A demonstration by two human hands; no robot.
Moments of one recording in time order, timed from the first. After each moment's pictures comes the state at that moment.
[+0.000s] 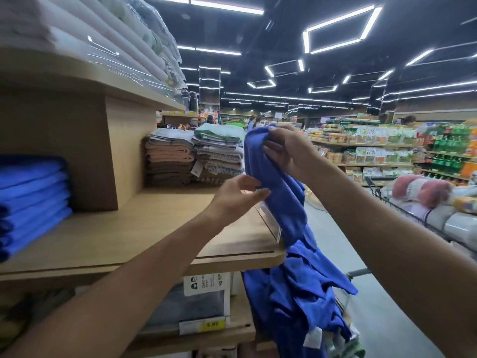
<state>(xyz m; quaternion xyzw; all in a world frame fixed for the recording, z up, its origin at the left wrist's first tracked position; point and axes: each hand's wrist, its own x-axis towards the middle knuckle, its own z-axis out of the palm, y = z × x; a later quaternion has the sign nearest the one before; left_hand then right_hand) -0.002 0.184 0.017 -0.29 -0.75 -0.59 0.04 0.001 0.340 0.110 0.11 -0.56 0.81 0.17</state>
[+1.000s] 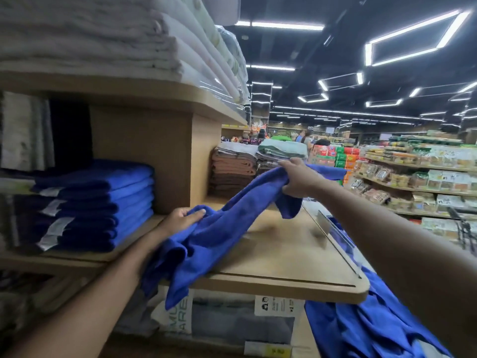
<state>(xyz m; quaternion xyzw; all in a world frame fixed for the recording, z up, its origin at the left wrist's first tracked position) -0.078 -0.064 -0.040 -0.14 -0.74 -0.65 0.03 -0.099 0.250 0.087 0.07 -0.98 0.04 0.18</state>
